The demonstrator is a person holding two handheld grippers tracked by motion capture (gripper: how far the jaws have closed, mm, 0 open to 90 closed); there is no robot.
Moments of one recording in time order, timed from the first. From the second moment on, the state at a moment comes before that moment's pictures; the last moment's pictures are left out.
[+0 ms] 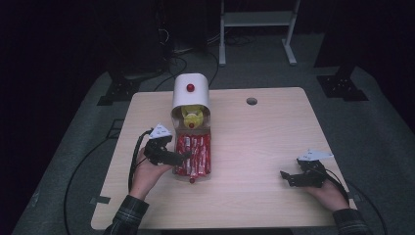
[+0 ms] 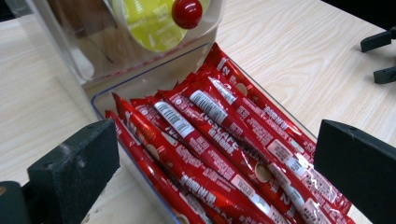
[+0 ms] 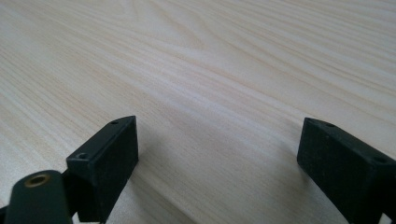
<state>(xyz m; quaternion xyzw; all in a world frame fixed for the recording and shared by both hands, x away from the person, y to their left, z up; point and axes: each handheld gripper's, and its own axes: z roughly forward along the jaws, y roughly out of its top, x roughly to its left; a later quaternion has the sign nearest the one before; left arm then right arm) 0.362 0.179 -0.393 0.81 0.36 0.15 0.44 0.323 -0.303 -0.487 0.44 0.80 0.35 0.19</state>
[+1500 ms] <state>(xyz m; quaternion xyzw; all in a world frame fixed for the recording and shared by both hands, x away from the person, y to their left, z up) 0.372 0.152 -0.408 0.83 0.34 0.13 0.43 0.324 -0.303 -0.487 0.44 0.80 0.35 0.19</state>
